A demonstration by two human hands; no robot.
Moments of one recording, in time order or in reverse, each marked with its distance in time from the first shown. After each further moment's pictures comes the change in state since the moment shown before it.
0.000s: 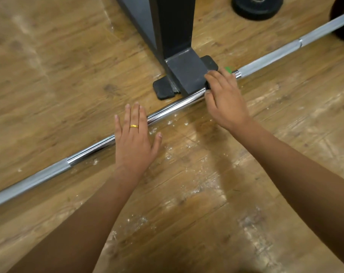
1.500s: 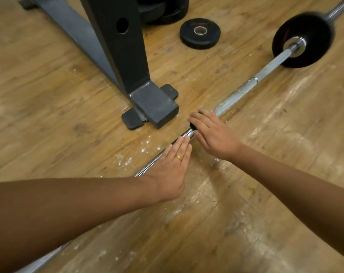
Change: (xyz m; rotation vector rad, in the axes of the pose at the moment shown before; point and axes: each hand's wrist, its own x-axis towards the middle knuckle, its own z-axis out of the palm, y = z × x) left_hand 0.027 0.106 -0.044 0.011 -0.576 0.762; right_hand -0.060 0.050 -0.035 -0.100 -0.096 -0.131
